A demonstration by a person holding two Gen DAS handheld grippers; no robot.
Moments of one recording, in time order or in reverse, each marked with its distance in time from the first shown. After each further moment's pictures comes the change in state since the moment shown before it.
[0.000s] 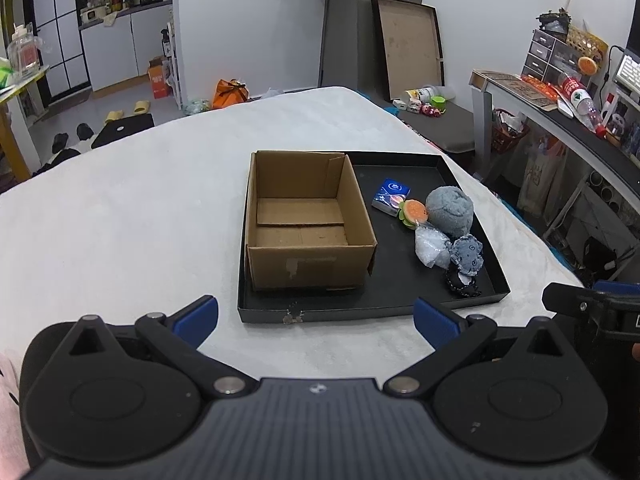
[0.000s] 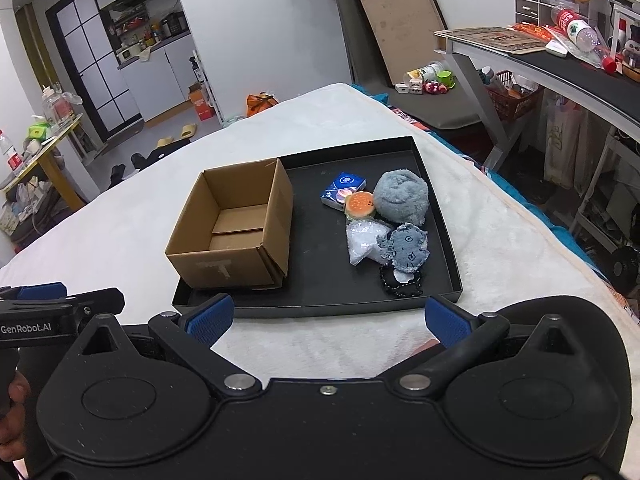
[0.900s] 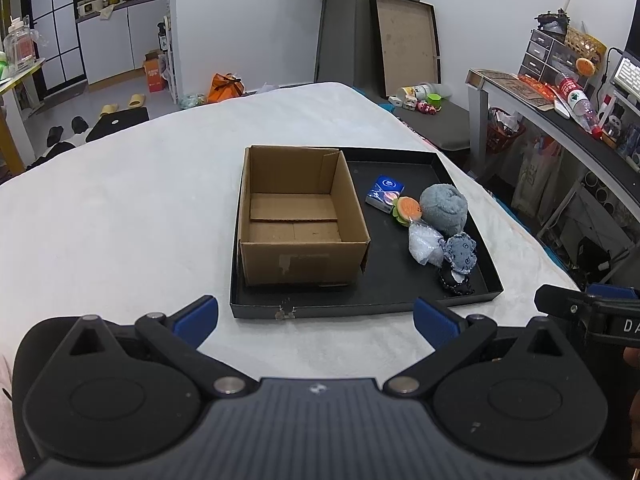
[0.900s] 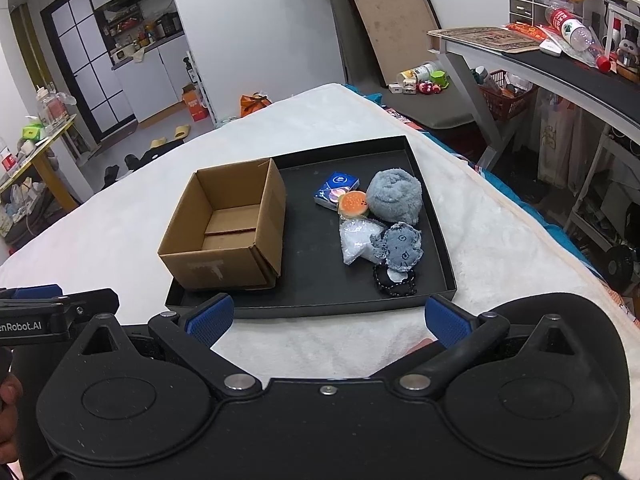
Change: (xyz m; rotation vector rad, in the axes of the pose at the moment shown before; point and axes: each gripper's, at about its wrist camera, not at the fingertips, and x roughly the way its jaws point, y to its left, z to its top) left arm 0.001 0.000 -0.001 -0.011 0.015 -0.022; right arm 0.003 0.001 -0.002 0.004 -0.003 -0.023
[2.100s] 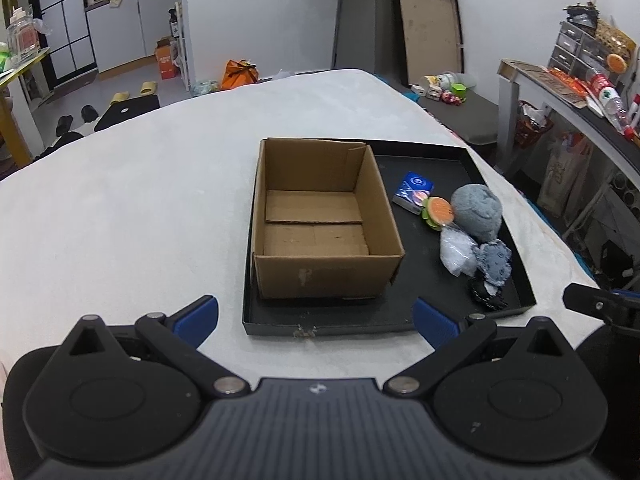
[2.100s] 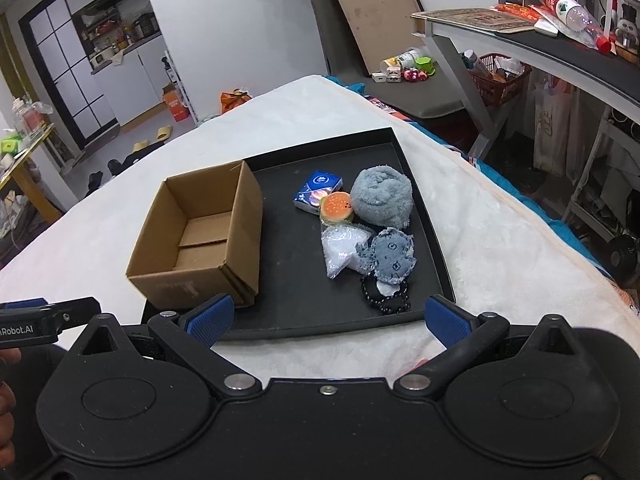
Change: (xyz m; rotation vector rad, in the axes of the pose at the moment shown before) left arm 0.050 0.013 0.021 -0.024 0.045 0.054; right arm 0.043 -0.018 0.019 0.051 0.022 -0.030
